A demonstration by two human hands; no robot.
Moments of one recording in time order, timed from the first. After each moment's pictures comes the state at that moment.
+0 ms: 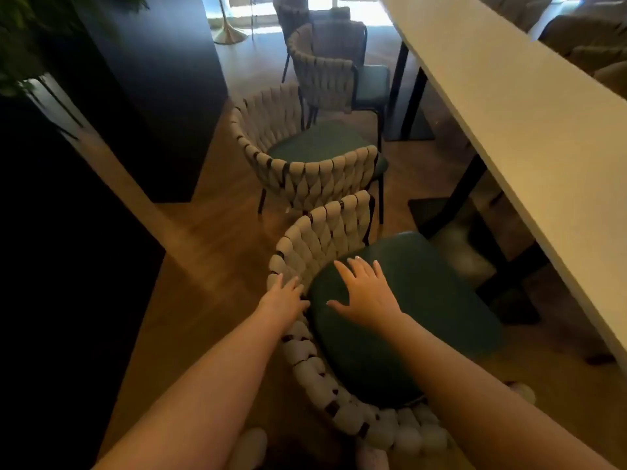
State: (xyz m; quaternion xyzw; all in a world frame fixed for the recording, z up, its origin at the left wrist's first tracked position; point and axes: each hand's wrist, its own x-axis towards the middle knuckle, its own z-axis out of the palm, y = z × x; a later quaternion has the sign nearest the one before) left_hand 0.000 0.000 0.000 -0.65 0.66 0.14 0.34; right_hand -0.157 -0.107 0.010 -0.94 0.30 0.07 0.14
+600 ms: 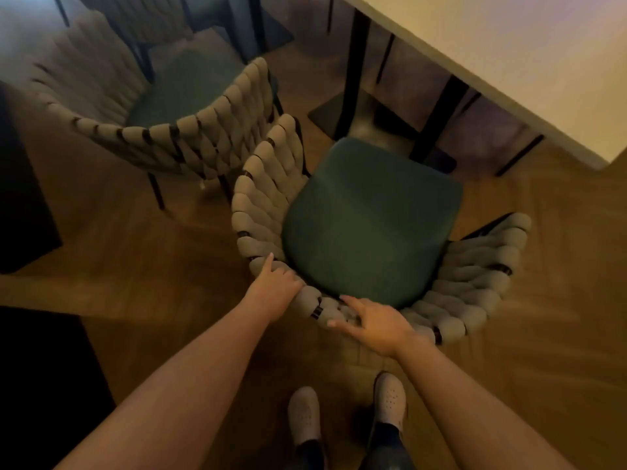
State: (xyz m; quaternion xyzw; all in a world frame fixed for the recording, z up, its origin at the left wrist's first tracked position) left_hand 0.079 -0.012 -0.073 -0.45 0.83 0.10 0.32; right_hand -0.139 0.035 -0.096 -0.72 0.55 0.14 0.40
